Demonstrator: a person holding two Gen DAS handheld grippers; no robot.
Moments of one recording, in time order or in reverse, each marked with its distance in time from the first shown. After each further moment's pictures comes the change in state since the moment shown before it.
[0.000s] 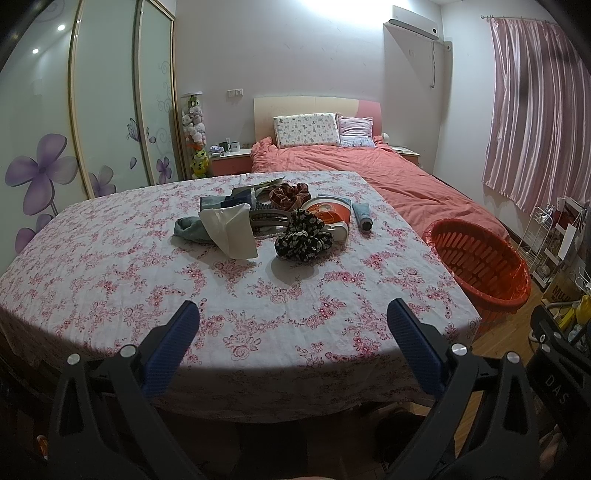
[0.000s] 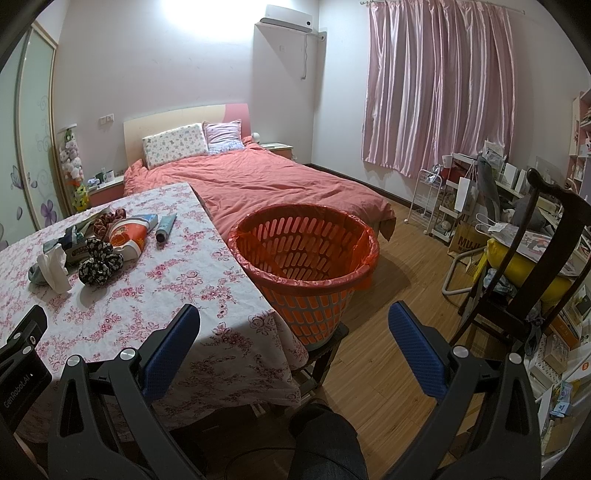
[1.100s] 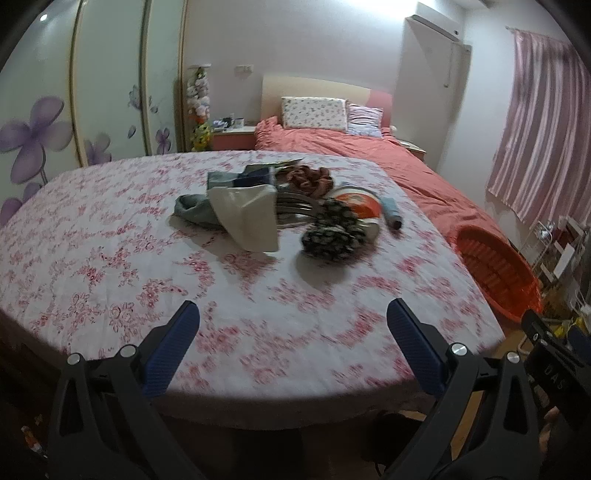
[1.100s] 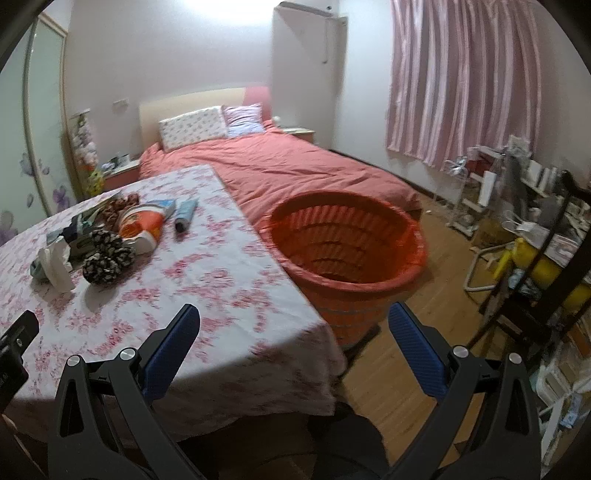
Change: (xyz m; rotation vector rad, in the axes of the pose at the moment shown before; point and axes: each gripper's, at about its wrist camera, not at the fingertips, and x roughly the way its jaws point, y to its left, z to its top) left arm 0.056 0.051 0.008 -0.102 0.079 -0.034; right arm 0.045 0.038 0.008 -0.033 0.066 0.083
